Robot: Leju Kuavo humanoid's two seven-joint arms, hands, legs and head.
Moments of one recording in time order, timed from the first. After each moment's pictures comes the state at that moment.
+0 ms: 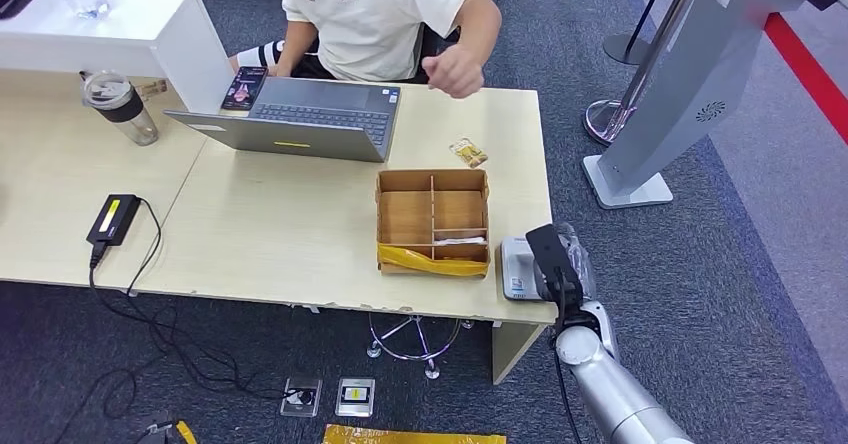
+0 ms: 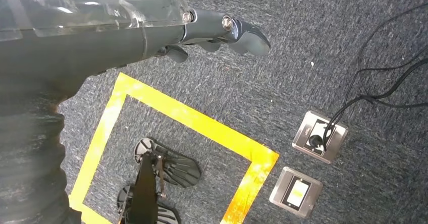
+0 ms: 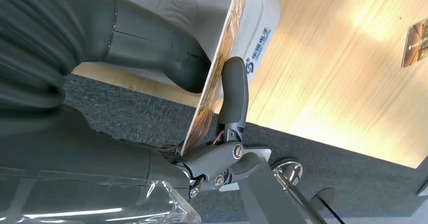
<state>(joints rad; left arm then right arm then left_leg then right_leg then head) -0.16 0.19 -0.58 -0.22 0.96 0.38 -0.23 -0.46 -0.10 0.38 -0.73 0.43 -0.49 -0.14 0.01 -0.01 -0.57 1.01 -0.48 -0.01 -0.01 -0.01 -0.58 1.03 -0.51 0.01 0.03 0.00</state>
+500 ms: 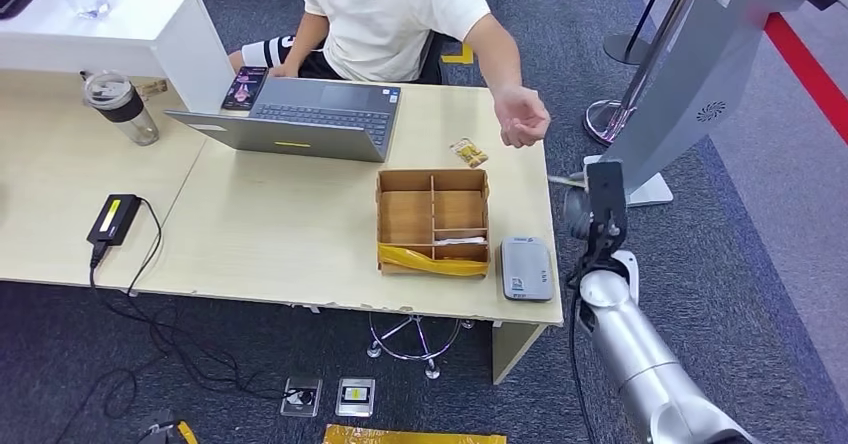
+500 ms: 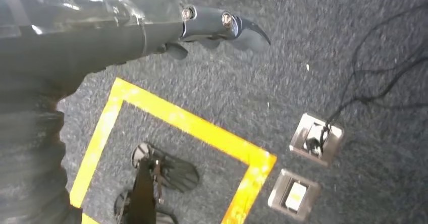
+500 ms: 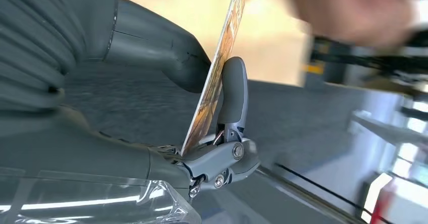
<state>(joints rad) -0.15 0.18 -0.58 -0.21 0.93 0.39 -0.24 -0.61 -0.12 0.27 -0.82 0.22 -0.55 -0.23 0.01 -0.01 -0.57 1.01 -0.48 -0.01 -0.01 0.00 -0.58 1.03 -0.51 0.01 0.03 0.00</state>
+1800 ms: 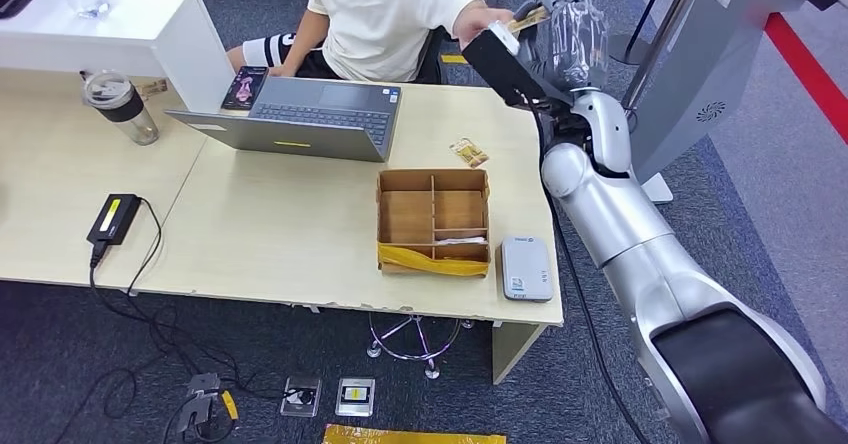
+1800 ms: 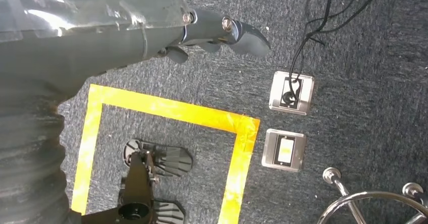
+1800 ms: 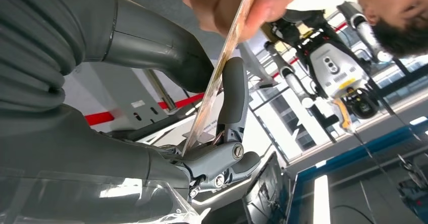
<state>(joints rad) -0.25 0.14 -0.67 -0.22 0.78 0.35 -0.21 -1.06 0.02 0.40 -0.66 1.00 -0.47 -0.13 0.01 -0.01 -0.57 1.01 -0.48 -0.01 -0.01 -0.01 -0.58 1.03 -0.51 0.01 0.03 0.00</state>
